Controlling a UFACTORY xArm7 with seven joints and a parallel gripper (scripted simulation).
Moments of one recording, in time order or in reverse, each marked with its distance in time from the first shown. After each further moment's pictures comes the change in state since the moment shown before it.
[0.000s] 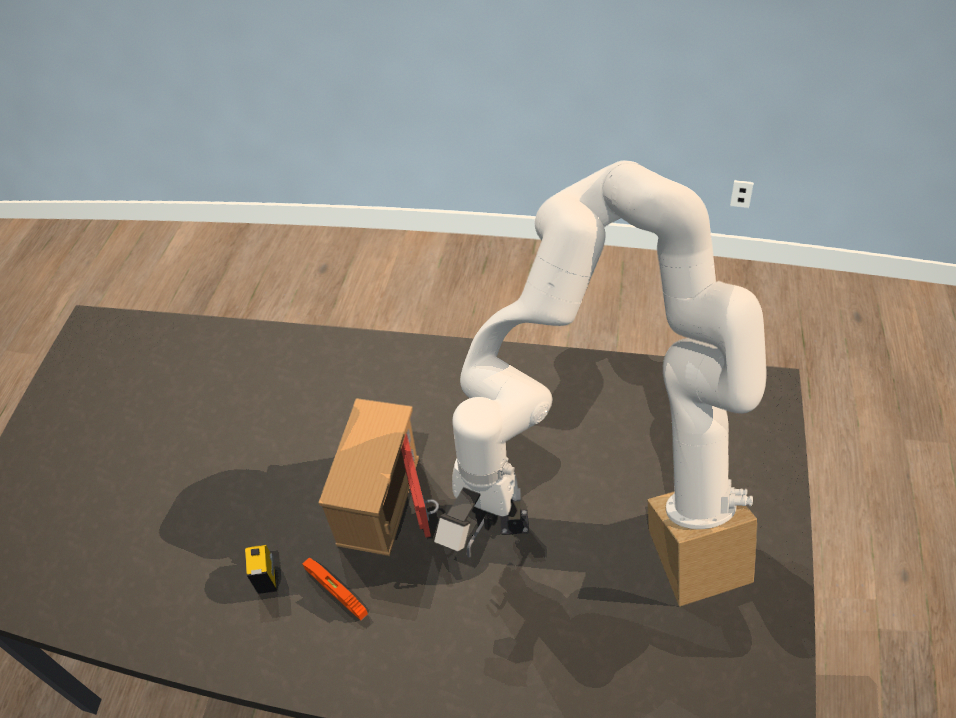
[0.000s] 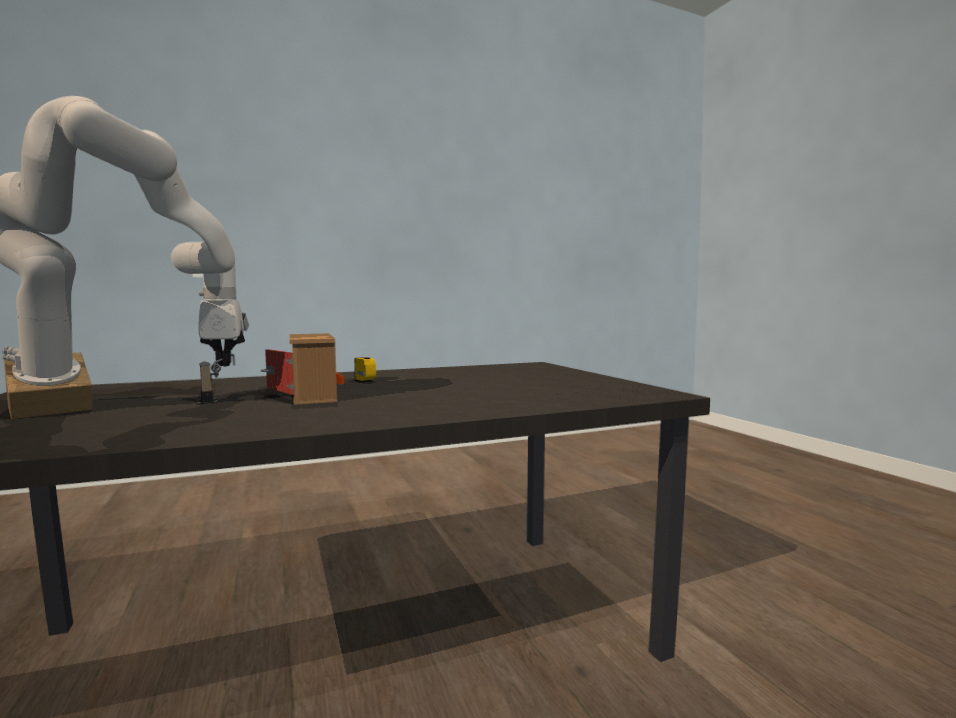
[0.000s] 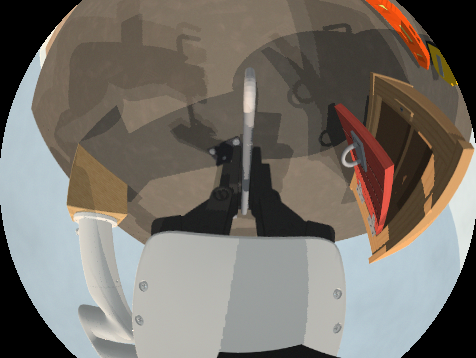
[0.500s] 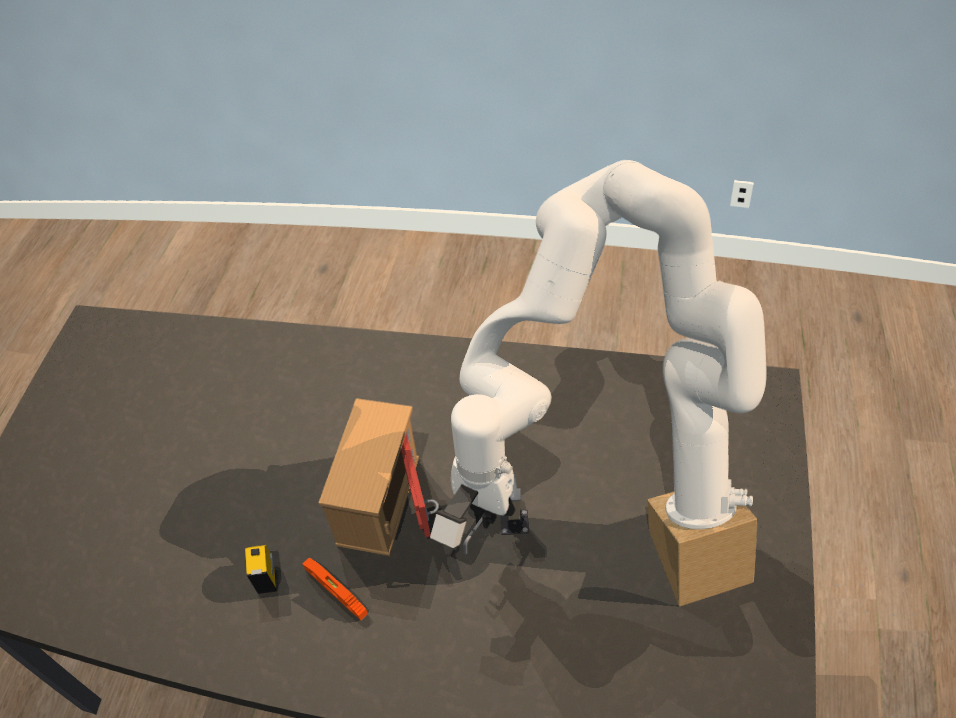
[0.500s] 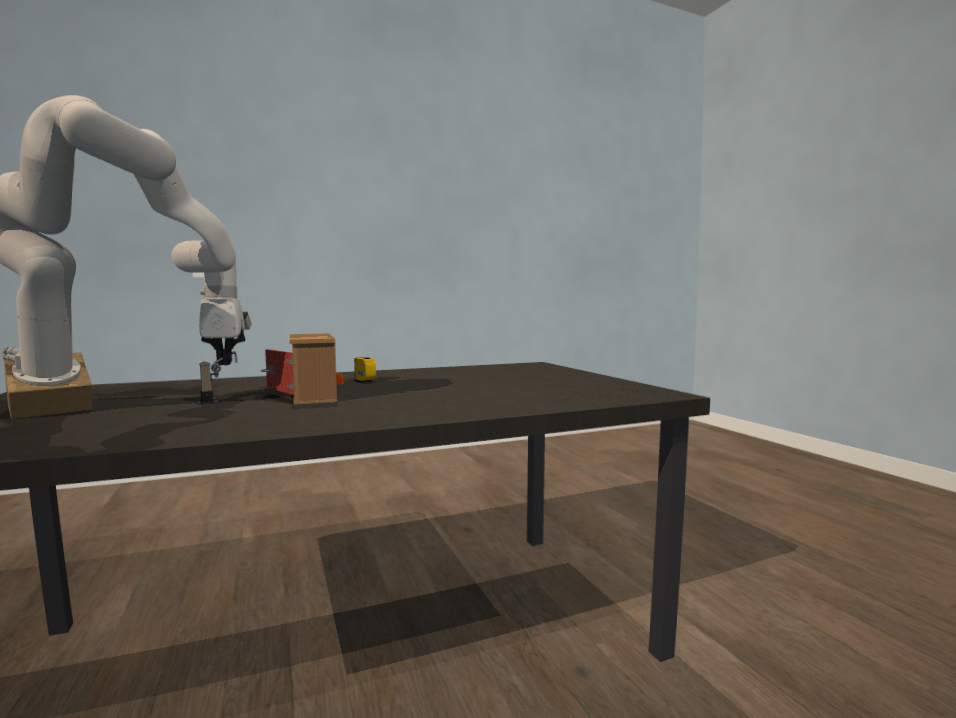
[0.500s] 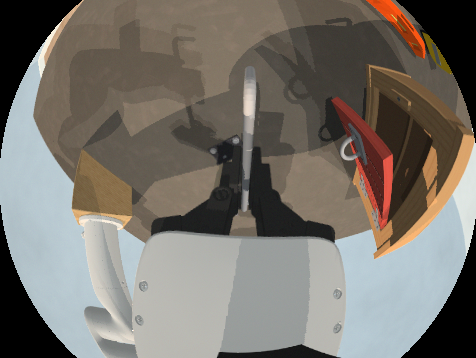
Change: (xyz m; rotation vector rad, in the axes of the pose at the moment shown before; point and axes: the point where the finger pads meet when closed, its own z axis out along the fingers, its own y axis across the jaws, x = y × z) arm -0.001 0.003 -0.003 0.001 0.000 0.051
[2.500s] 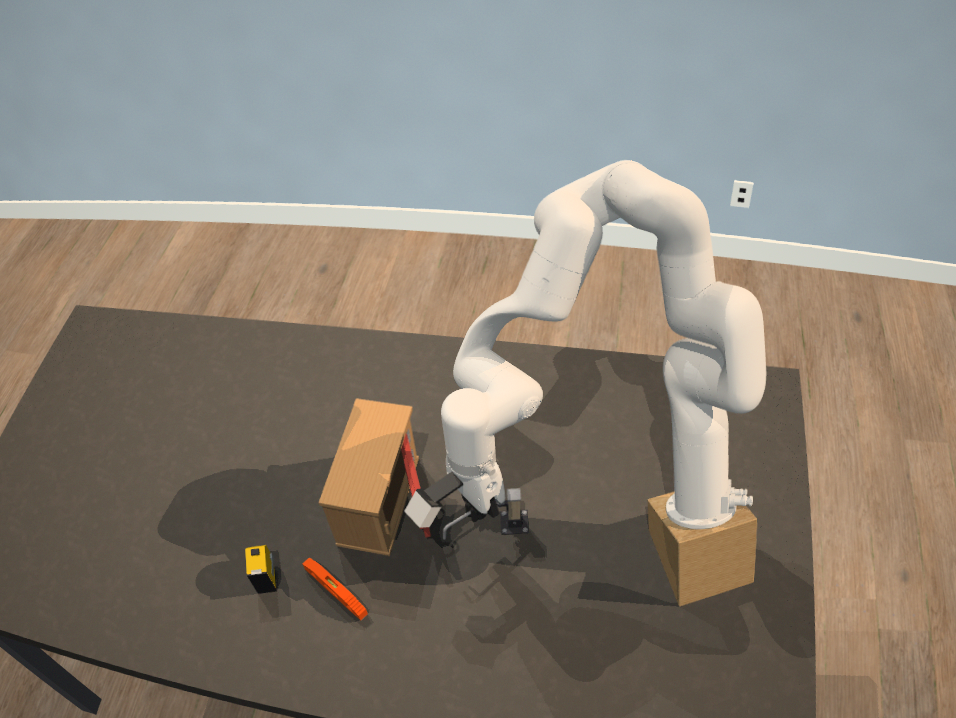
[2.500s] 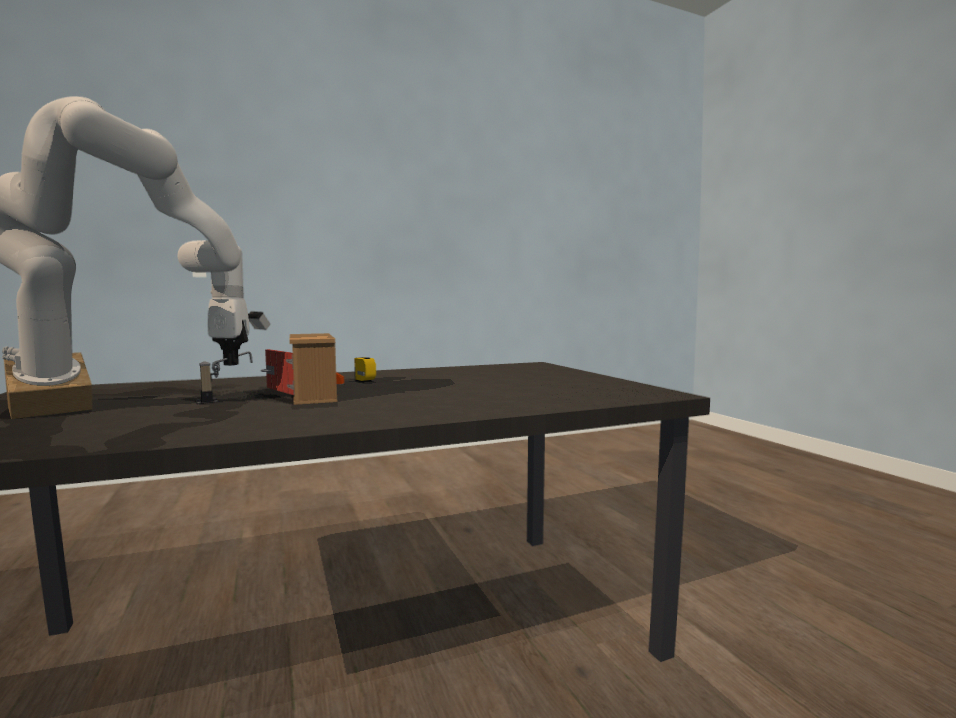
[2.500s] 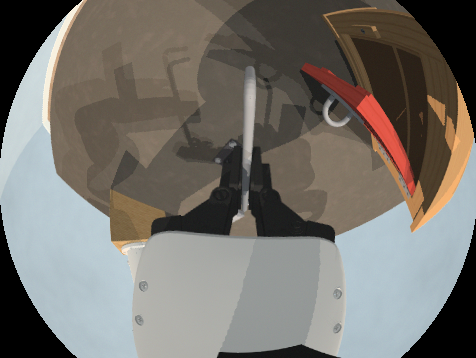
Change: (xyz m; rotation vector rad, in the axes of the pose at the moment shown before) arm -0.004 0.019 0.000 0.000 0.000 0.386
